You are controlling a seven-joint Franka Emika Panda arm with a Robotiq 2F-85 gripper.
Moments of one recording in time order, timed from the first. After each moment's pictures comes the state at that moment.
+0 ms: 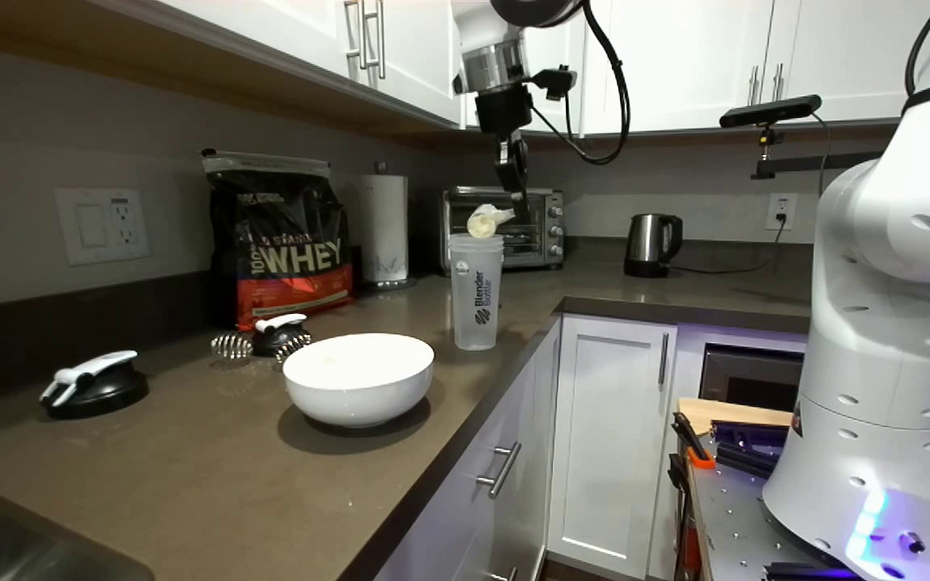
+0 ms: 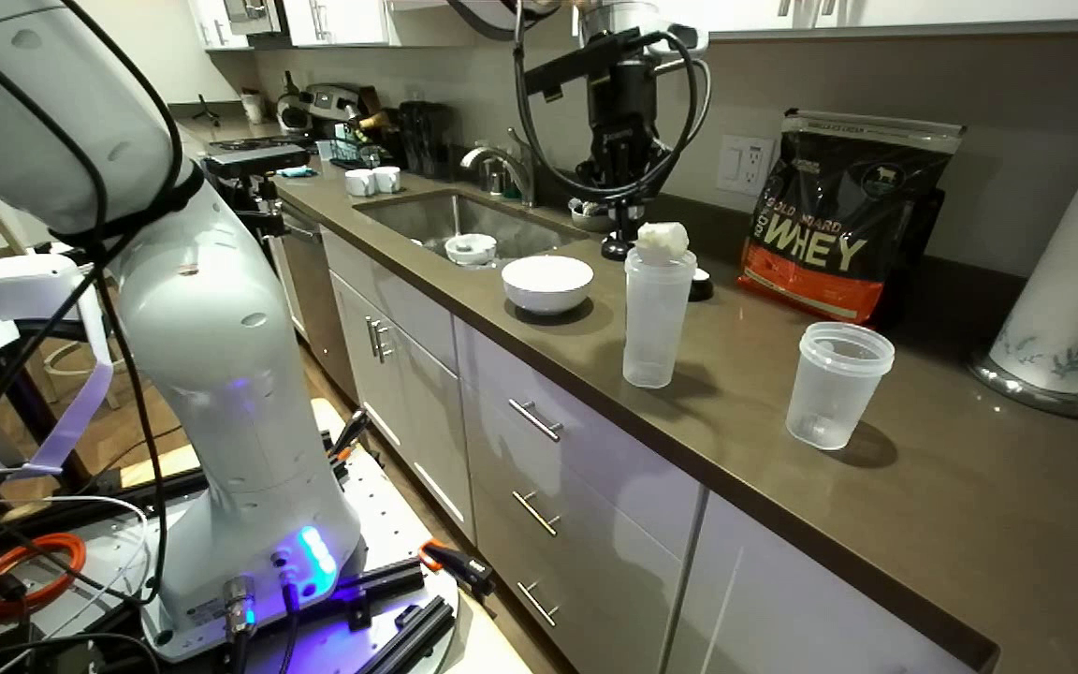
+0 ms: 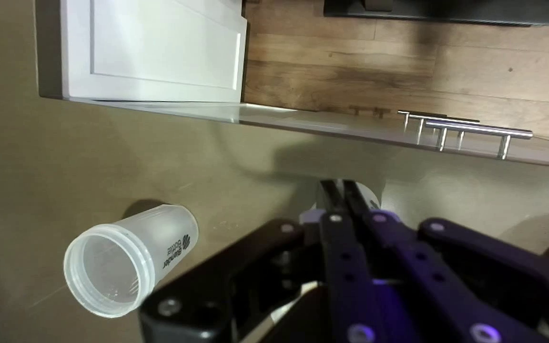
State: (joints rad) arm -0.09 -0.36 -0.03 -2.28 -0.33 1.82 -0.09
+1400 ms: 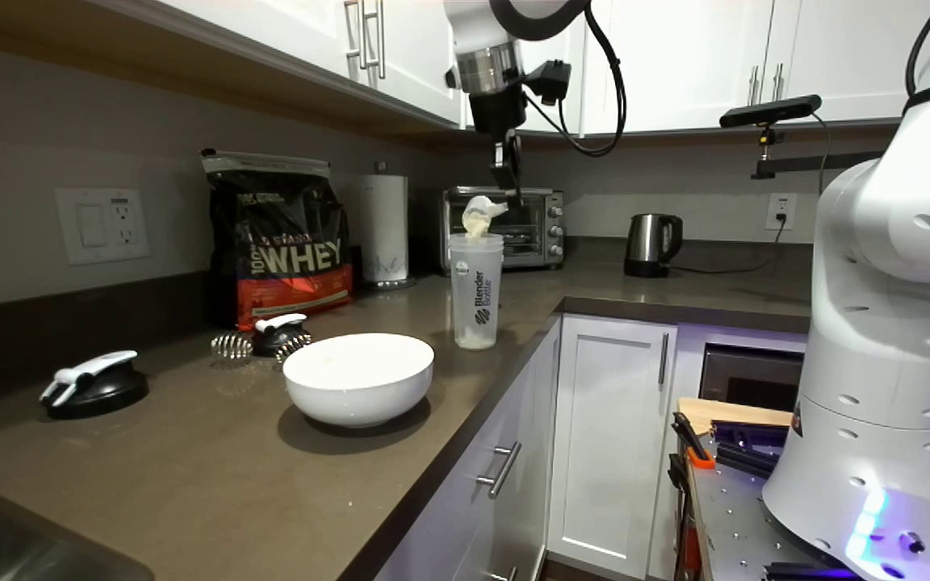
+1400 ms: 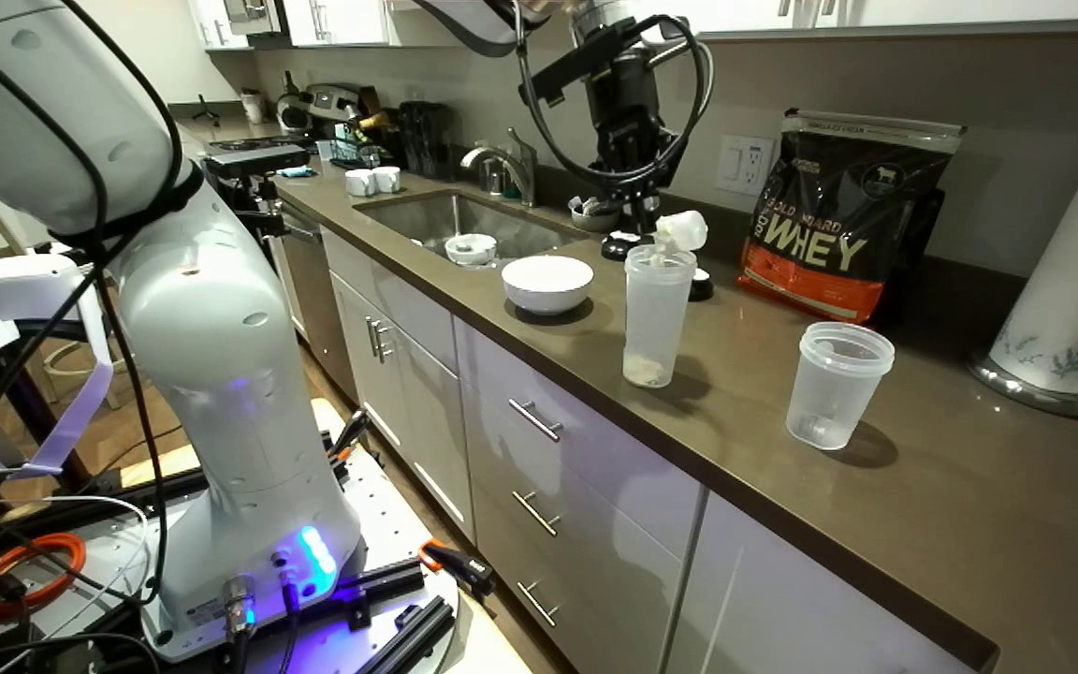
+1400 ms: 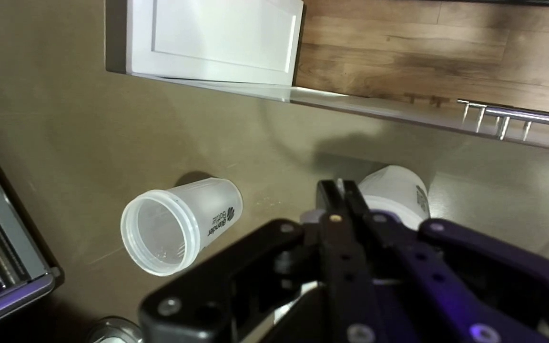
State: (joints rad) arm -0.09 -0.36 0.00 -2.30 -0.47 1.87 -0.02
